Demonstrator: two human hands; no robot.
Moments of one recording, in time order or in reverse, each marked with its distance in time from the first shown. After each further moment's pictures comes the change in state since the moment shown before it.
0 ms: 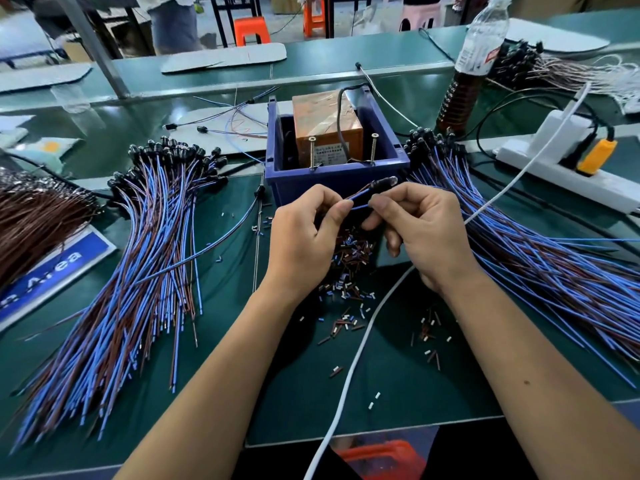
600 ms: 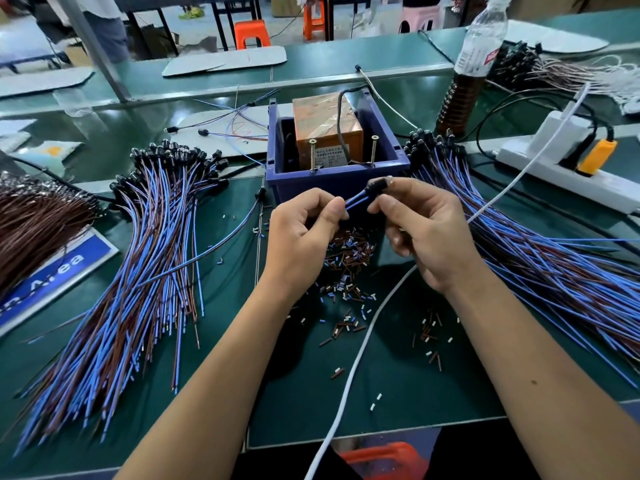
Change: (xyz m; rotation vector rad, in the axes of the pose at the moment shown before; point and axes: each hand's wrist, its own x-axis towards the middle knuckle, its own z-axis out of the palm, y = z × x) left_hand 0.000 -0.003 -0.002 -0.291 -0.036 -0.089; right_hand -0.001 -0.003 -0.003 0.135 -0.019 0.060
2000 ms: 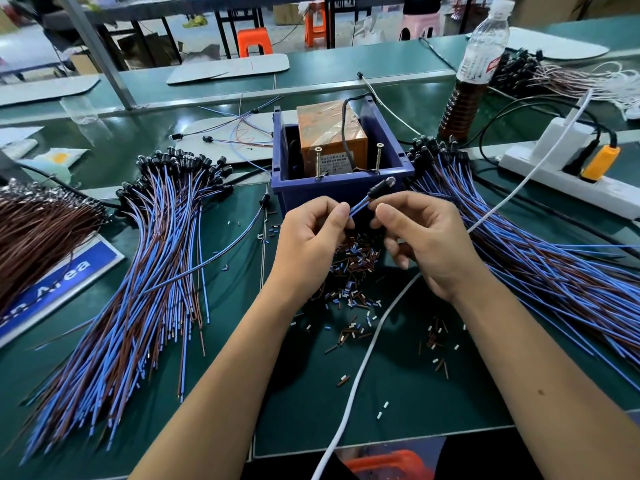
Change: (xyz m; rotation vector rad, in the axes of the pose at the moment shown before) left_hand 0.001 0.012 0.000 -0.070 -0.073 -0.119; right_hand -0.004 -0.005 0.004 -0.012 -0.049 0.067
